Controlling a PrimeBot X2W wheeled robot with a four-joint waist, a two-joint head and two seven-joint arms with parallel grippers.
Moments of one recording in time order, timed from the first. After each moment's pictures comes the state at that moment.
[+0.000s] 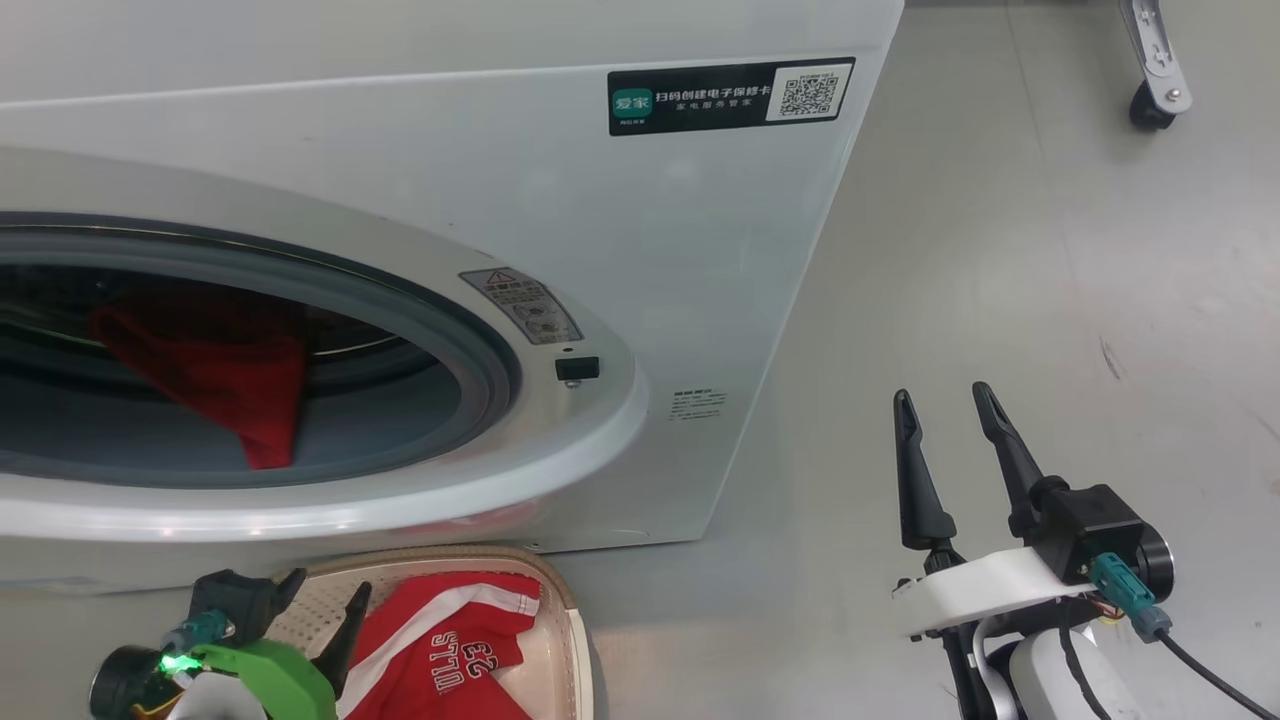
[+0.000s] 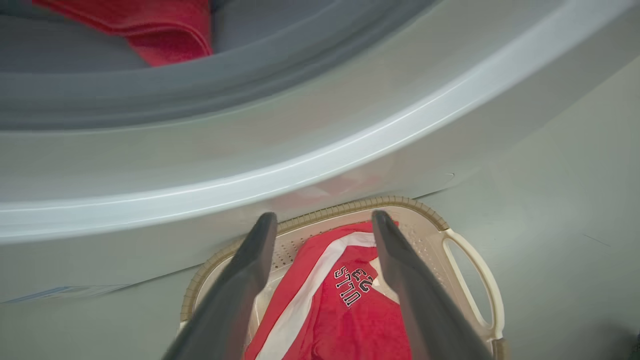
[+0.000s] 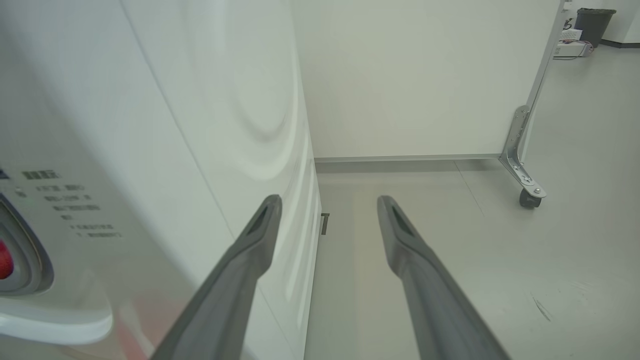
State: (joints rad) left arm -0.31 0.32 -0.68 0.79 -0.70 -0.13 -0.24; right arm -0.05 -0.05 0.27 0.10 0.29 -0.11 -0.26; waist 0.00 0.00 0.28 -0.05
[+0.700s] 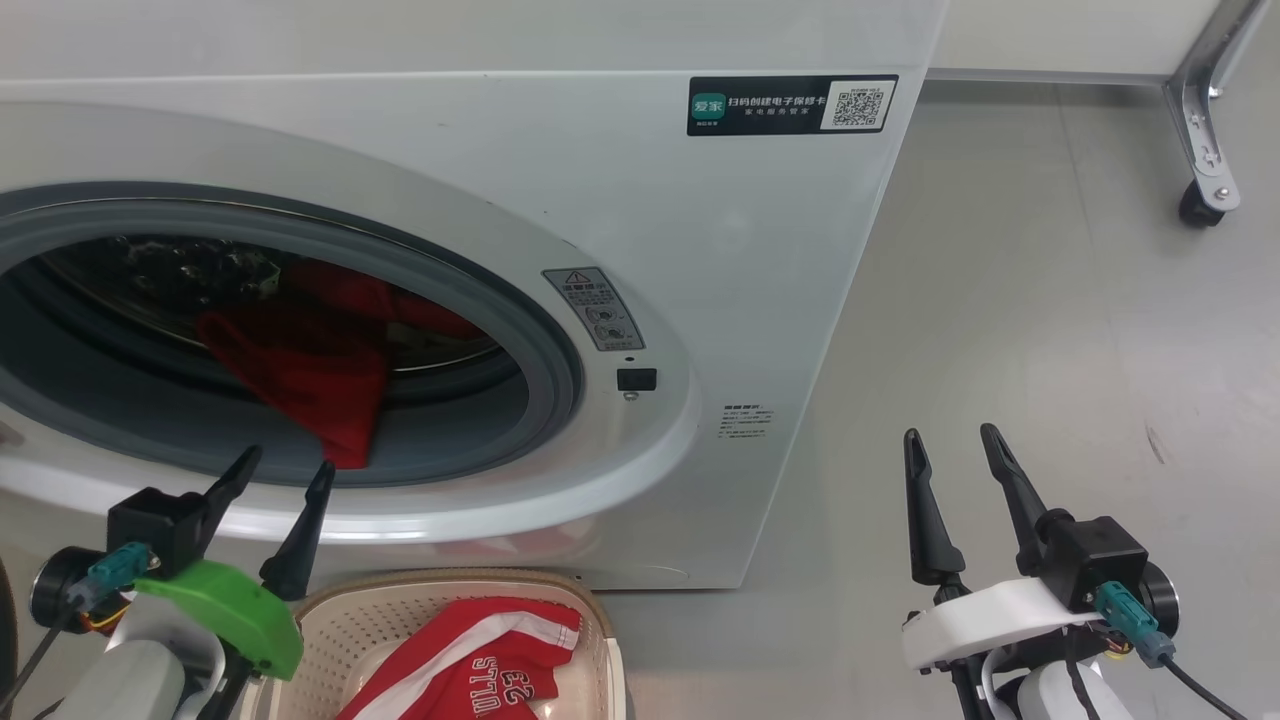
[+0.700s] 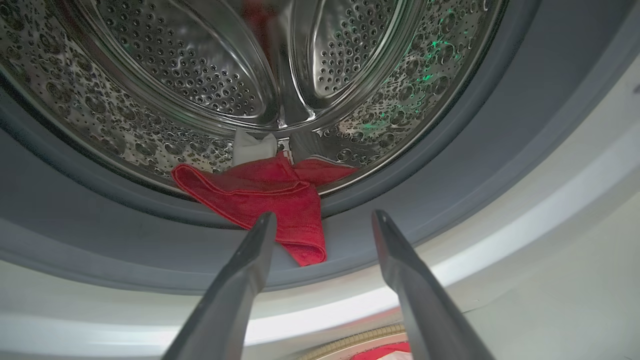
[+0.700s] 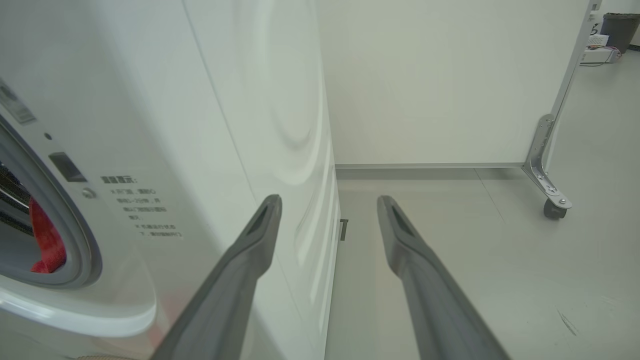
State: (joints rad) left arm -0.31 0.38 -0.50 0.52 -0.63 -0.13 -0.25; right arm 0.00 -0.05 0.25 0.12 0.31 -0.10 -0.26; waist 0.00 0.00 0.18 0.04
